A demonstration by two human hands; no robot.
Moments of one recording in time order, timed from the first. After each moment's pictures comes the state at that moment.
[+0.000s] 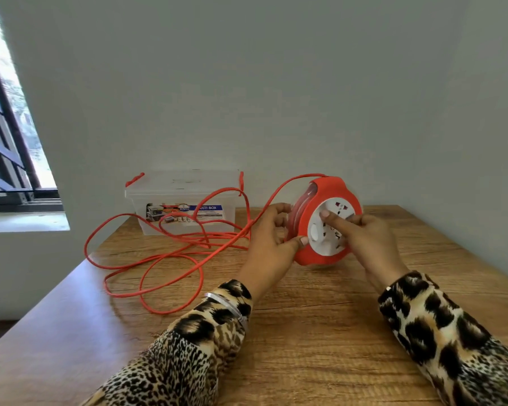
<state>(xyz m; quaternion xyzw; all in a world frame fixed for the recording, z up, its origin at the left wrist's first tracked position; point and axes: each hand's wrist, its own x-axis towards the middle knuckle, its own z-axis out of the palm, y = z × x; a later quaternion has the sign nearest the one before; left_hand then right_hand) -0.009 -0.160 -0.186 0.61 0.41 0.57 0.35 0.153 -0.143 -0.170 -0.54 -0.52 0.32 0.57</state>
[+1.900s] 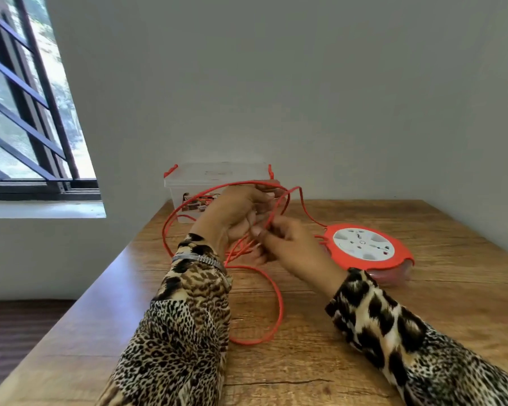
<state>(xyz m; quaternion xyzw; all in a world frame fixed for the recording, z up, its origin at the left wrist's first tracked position) -0.106 -0.182 -0.117 0.47 0.39 0.54 0.58 0.015 -0.198 -0.165 -0.33 -0.71 0.46 0.42</state>
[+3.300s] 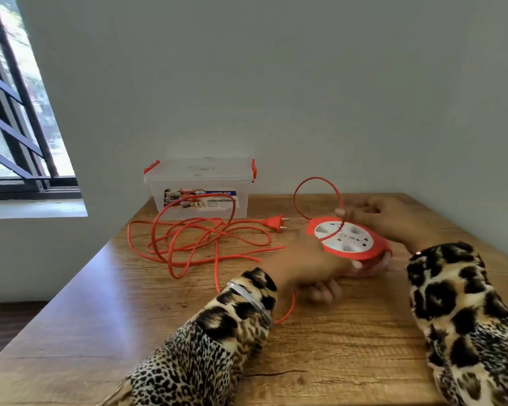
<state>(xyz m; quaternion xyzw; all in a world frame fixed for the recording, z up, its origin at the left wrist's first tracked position) 0.007 -0.213 -0.167 0.65 0.52 0.22 0.52 0.182 -0.153 -0.140 -0.59 -0.69 0.27 0.33</state>
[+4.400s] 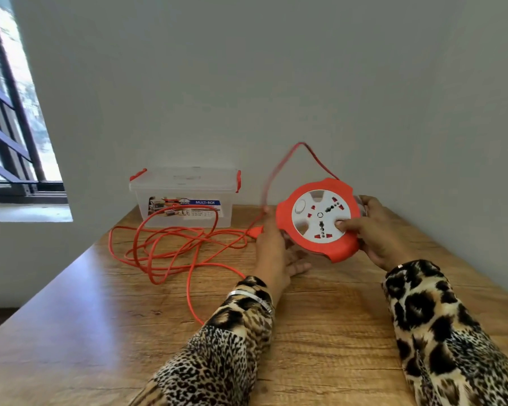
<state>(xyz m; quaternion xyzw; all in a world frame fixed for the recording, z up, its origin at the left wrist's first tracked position) 0.027 -0.178 -0.181 0.25 0.42 0.60 0.64 0.198 -0.120 -0.164 -0.46 -0.53 0.45 0.55</state>
